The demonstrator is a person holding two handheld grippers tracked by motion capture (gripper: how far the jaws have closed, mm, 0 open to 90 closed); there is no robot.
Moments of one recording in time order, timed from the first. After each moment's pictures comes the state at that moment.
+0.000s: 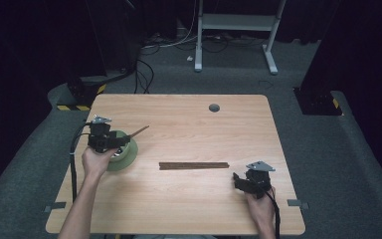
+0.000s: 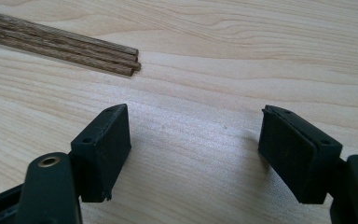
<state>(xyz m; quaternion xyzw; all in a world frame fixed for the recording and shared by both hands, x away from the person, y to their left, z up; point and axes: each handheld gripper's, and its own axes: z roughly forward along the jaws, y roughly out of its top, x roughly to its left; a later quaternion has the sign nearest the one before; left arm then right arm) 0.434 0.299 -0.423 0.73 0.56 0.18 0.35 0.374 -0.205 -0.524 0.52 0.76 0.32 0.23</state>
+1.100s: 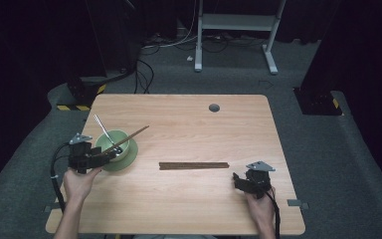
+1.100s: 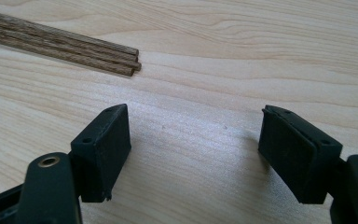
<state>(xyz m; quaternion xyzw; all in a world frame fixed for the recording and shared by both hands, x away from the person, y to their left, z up) 0.365 0.326 -0.426 0.70 0.58 0.18 0.37 0.374 -0.205 -0.524 0.52 0.76 0.32 0.23</state>
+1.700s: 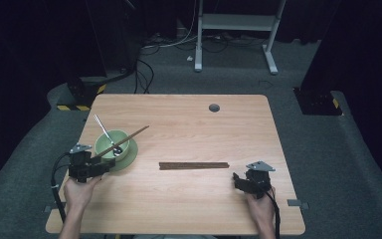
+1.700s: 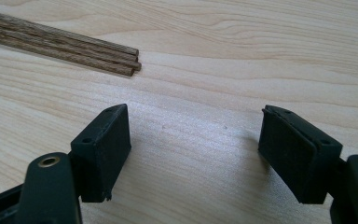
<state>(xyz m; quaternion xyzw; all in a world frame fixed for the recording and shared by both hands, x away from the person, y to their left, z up) 0.352 0.330 -0.451 0.69 0.60 0.17 0.36 0.374 -0.205 -0.524 0.52 0.76 0.32 0.23</state>
